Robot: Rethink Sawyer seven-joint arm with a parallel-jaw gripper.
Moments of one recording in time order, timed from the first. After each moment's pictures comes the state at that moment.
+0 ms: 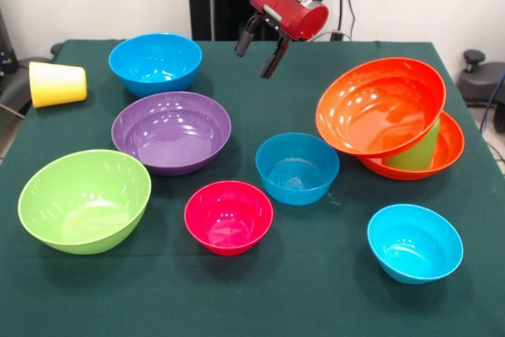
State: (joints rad) arm 0.25 -0.51 -0.52 1.67 -0.11 0.29 2.73
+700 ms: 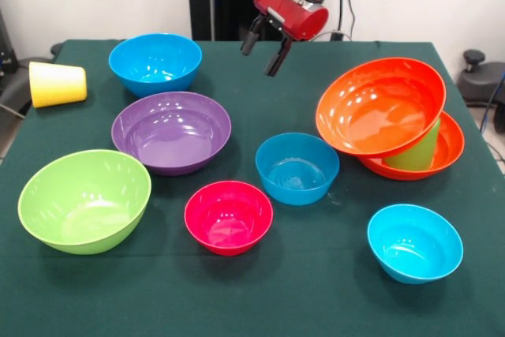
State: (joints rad) arm 0.25 -0.51 -0.49 1.74 -0.12 0.25 2.73
